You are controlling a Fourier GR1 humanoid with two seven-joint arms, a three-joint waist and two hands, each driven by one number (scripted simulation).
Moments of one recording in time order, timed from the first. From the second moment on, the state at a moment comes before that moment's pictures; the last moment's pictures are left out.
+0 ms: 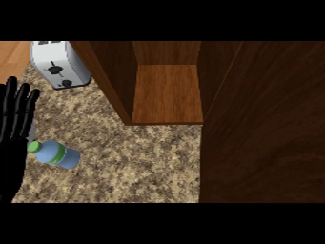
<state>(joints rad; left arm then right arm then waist) 0.01 0.09 0.00 -2.10 -0.02 -0.01 0.02 -0.01 -0.10 -0.01 -2.10 0.02 -0.04 0.03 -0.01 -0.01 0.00</state>
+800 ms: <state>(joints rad) 0.18 0.10 0.32 -2.30 0.33 0.05 0.24 0.24 -0.07 0.27 -2.40 -0.04 0.08 0.15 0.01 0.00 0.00</state>
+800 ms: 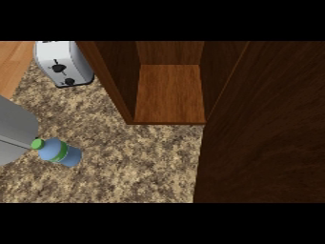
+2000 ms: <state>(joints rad) 0.23 0.17 0.54 -2.37 0.41 0.03 0.50 0.28 -0.06 0.55 -2.48 0.06 -0.07 0.25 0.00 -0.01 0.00</state>
